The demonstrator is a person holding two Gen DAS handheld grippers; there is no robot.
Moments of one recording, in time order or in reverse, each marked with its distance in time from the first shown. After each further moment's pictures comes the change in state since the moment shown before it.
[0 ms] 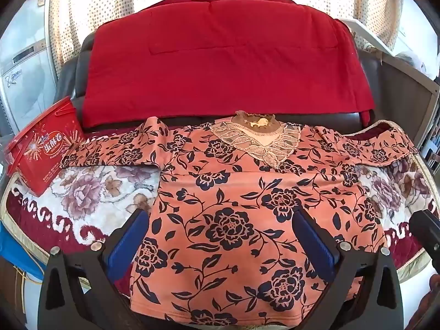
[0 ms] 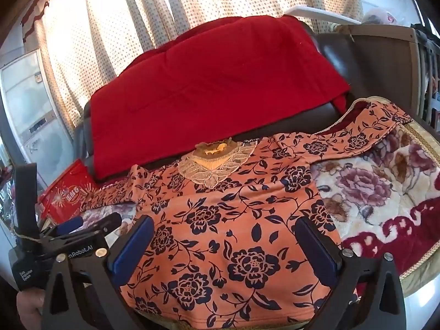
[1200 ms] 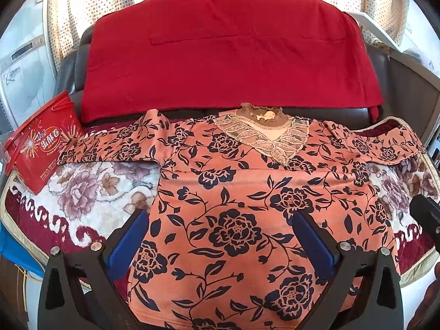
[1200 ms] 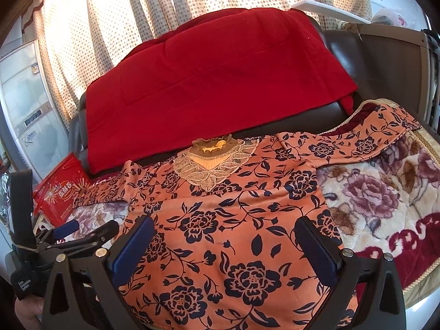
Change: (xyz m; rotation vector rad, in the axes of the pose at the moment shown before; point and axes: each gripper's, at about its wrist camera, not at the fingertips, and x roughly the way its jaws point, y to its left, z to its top) left arm 0.027 0.003 0.004 -0.007 0.040 0.019; right arm 0.036 0.002 0.016 -0.011 0.025 0.001
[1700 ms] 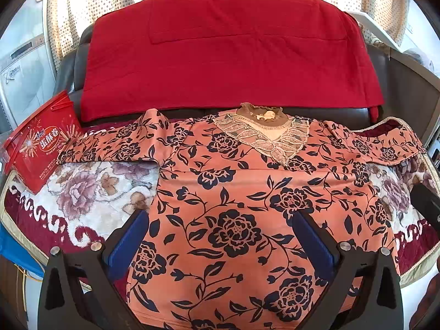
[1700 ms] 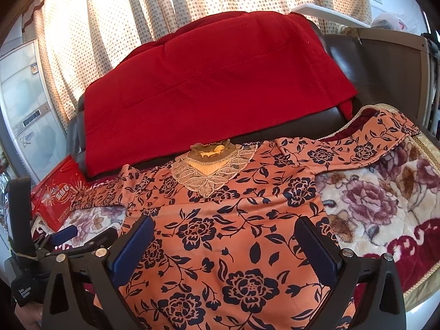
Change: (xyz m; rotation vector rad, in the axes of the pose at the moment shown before) left arm 0.002 -0.002 0.001 0.002 0.002 0.000; right arm 0.003 0.001 0.007 -0.018 -0.015 -0.023
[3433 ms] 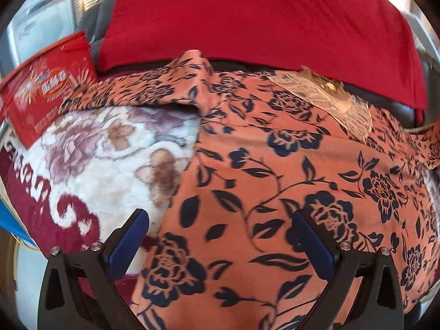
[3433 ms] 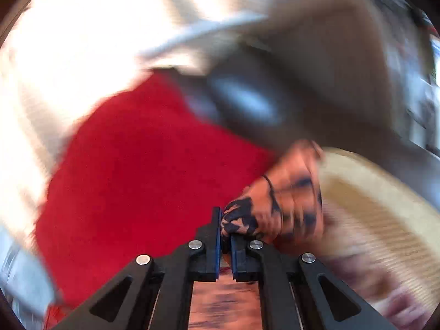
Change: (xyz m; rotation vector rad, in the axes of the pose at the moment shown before) left arm 0.100 0.082 -0.042 -0.171 0.114 0.072; right arm 0.099 -0.274 0.333 0.389 -0.223 -0.039
